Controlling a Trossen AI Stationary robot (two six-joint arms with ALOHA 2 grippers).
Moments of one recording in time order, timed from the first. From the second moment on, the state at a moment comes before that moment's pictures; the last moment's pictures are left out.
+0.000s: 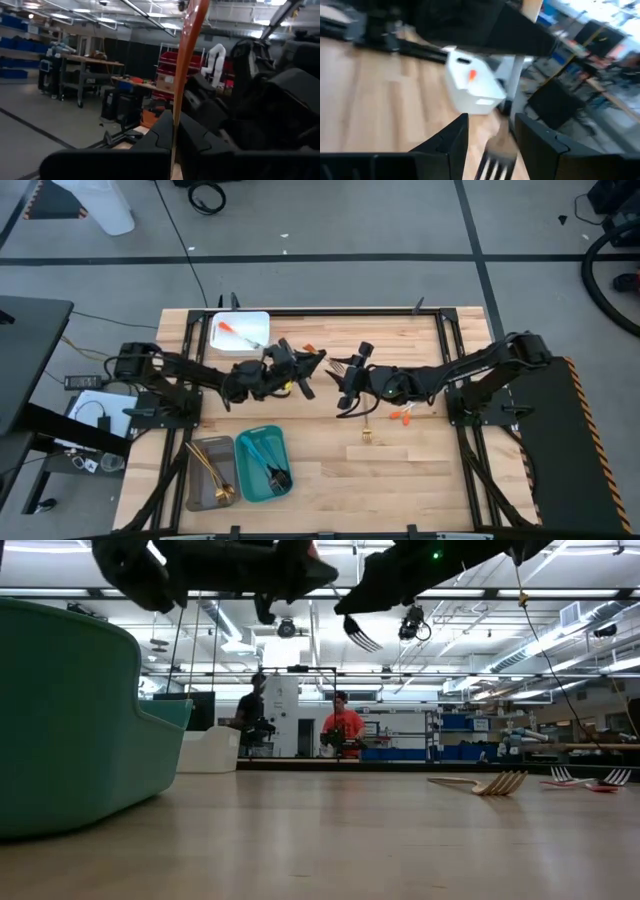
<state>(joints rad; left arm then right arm) -0.03 1.61 0.73 1.17 -0.49 -0.10 0.13 1.47 0.87 0.36 0.69 -0.35</state>
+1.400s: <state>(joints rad) -0.07 1.50 0.81 0.68 -0.54 0.16 0.15 1.47 0.87 0.33 0.79 -0.31</state>
